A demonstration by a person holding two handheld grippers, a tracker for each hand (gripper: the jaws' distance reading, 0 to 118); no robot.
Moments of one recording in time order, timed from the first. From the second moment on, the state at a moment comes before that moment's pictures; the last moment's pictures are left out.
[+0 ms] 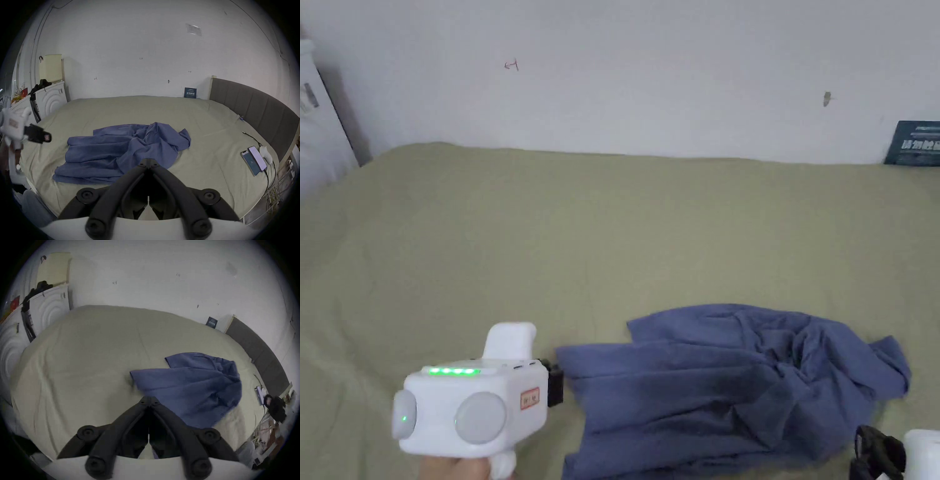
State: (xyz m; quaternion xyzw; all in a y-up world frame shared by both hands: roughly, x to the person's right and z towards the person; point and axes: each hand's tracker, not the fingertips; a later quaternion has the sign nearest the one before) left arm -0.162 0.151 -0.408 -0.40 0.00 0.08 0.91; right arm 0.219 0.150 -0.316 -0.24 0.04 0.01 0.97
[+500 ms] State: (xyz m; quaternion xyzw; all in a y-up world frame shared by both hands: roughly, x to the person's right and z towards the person) left arm -0.143 0.081 -0.518 -0.49 -0.01 0.00 0.87; right arm 0.244 0.123 -0.353 -0.30 0.01 0.02 0.95
